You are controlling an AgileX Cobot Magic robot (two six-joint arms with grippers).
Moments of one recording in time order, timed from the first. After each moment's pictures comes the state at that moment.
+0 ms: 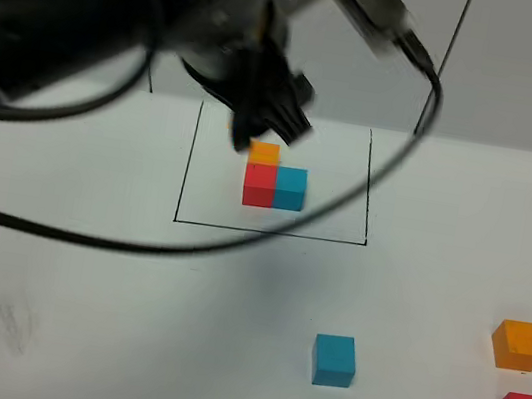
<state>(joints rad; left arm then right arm) -0.80 1.73 -1.86 0.60 1.14 -0.21 0.01 0.01 -0.49 -0.06 1.06 -0.04</state>
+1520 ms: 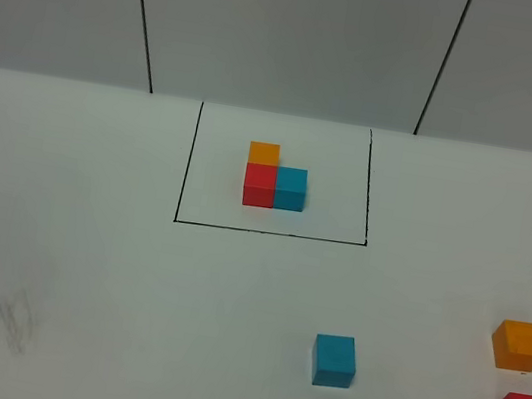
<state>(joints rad) -0.56 0.00 -0.60 0.01 1.04 0.01 0.01 0.01 -0.49 -0.06 1.06 -0.04</state>
